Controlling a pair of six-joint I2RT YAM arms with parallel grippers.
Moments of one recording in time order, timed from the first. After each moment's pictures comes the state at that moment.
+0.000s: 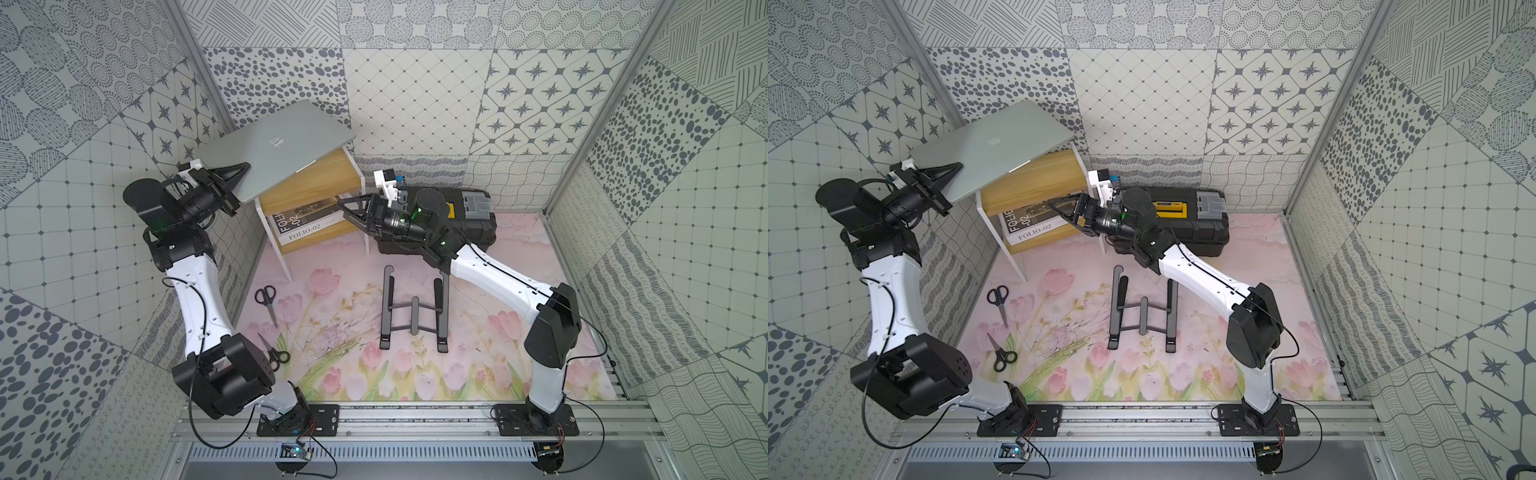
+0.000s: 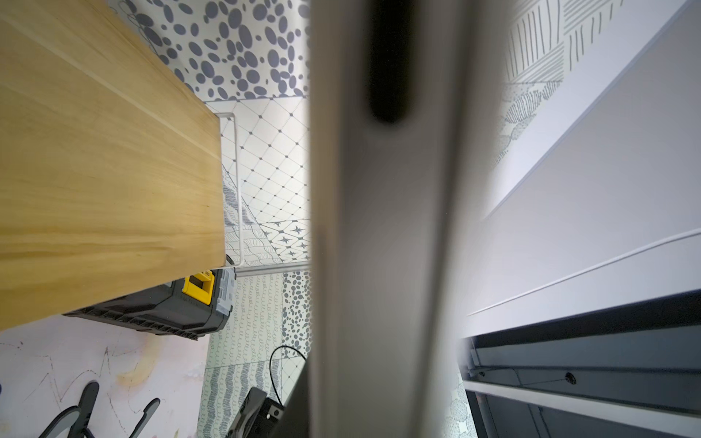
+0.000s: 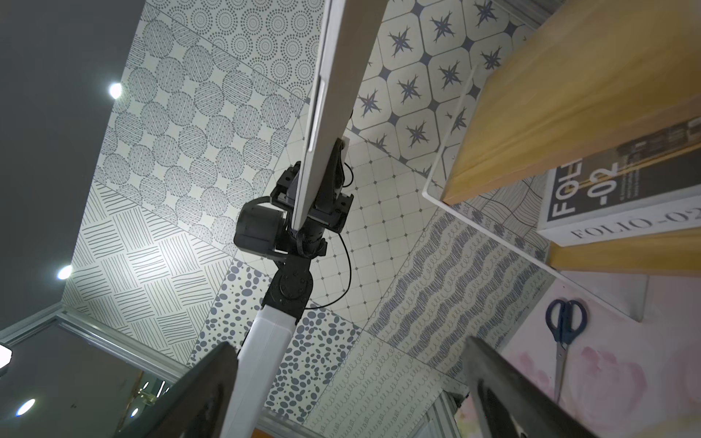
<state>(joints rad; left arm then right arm) 0.62 1.48 1.58 0.24 1.20 -1.75 0.82 1.94 1.87 0.31 -0.55 1.16</state>
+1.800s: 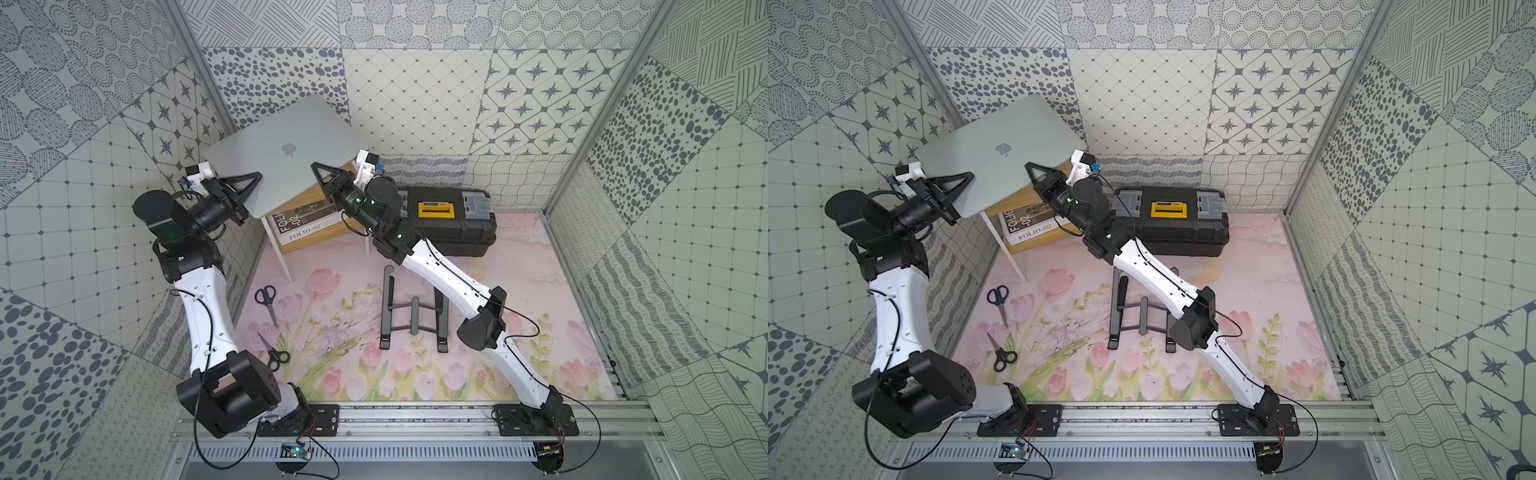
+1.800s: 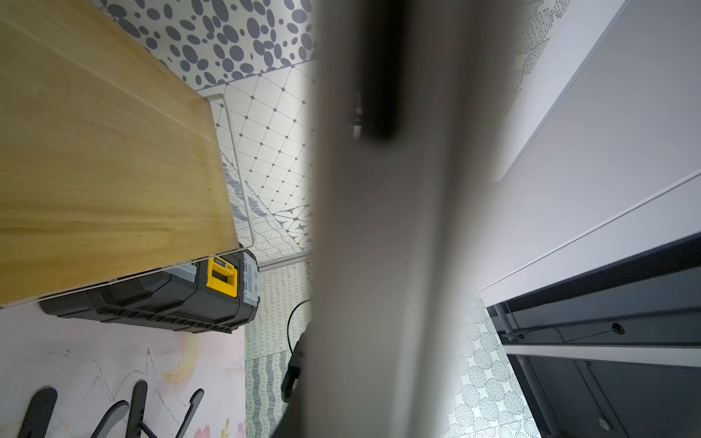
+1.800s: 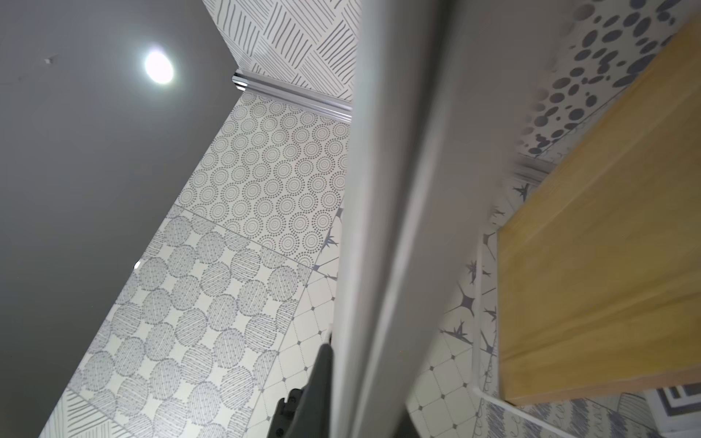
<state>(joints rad) 0.59 1.40 1.46 0.28 1.21 -1.58 0.94 2.45 2.75 0.06 0.04 1.29</state>
